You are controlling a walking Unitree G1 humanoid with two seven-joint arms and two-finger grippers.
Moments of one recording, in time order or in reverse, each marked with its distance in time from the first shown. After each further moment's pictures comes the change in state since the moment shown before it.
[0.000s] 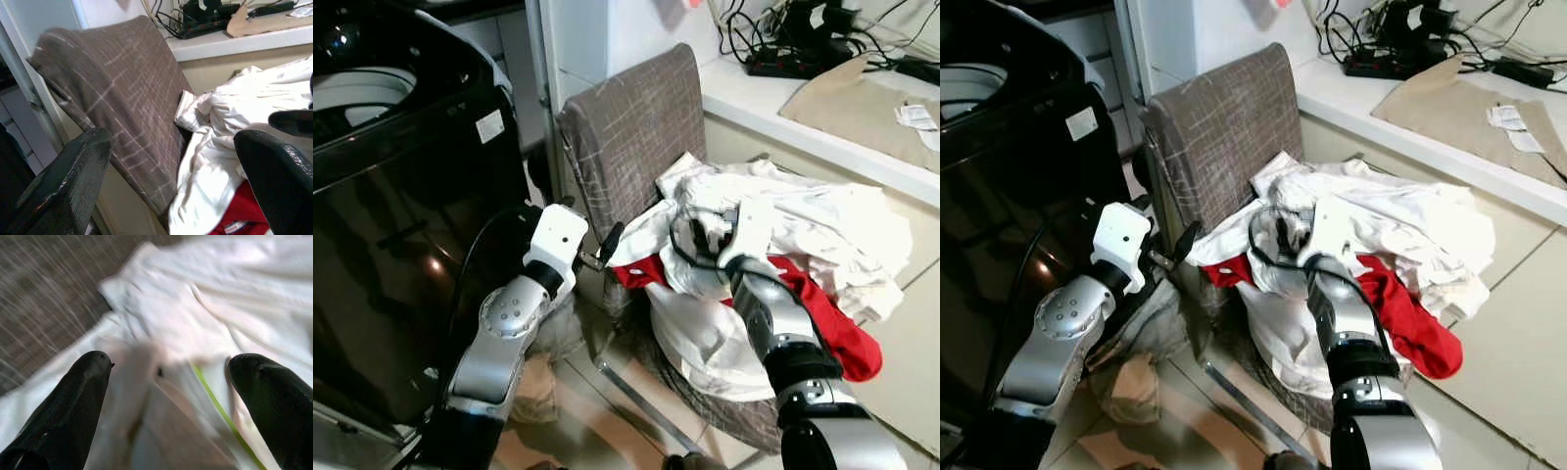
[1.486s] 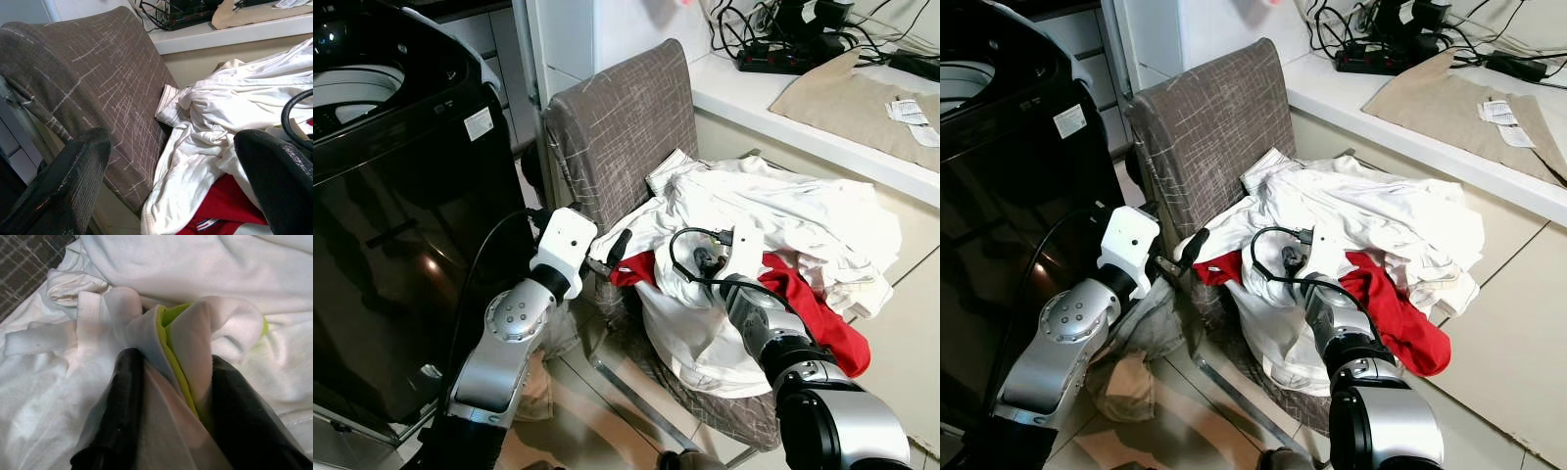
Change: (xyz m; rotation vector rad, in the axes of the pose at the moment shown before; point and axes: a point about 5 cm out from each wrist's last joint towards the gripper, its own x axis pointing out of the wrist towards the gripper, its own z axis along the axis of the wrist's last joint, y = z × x) left arm 0.000 -0.009 0.005 -0.001 0.028 -0.031; right arm 0.006 -0.004 -0.032 0.113 0.180 0.034
